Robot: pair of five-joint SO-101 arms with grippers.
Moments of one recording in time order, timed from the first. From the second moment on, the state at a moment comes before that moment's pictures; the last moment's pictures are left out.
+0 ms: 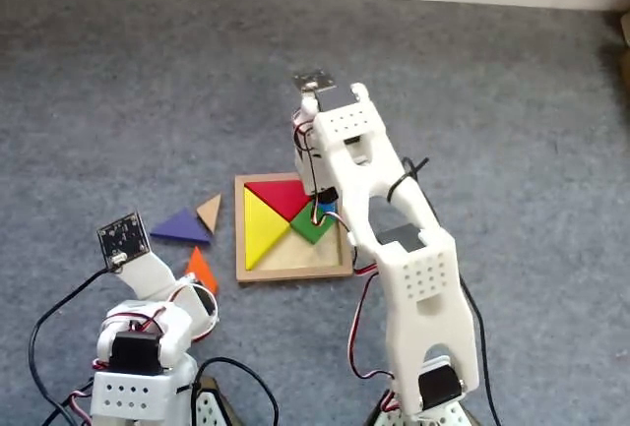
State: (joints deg) left arm -2.7 -101.6 96.0 77.3 37.3; right arm -27.4 41.1 -32.1 89.2 0.7
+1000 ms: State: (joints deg) left arm -2.7 -101.6 96.0 77.3 37.3; right arm -30.8 26.7 -5.8 74.0 4.3
